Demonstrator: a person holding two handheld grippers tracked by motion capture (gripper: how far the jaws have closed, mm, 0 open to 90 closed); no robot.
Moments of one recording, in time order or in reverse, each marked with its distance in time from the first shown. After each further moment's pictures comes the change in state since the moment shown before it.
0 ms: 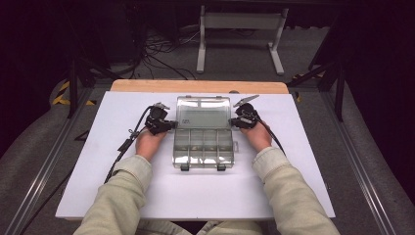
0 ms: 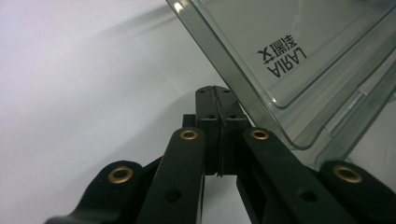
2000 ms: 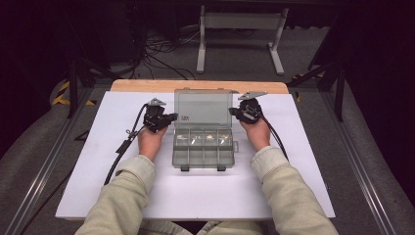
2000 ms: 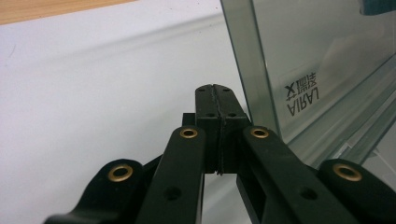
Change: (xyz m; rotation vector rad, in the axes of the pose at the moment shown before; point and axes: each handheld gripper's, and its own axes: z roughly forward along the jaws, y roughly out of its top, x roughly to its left) left arm -0.007 0.004 -0.018 -0.177 0.045 -0.035; right arm 0.007 0.013 -0.027 -0.218 -0.083 0.030
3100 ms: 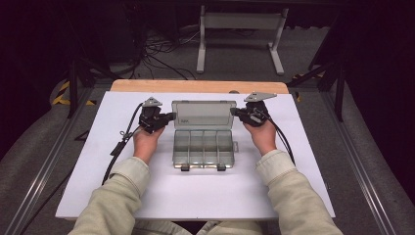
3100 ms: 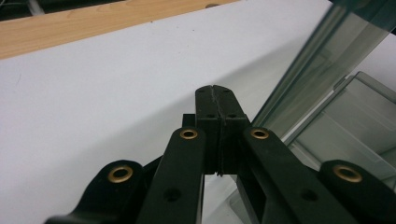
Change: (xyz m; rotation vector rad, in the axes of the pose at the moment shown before) left arm -0.009 0.003 -0.029 -0.068 -0.059 0.056; right arm 0.013 0.002 -0.037 -0.093 0.071 -0.036
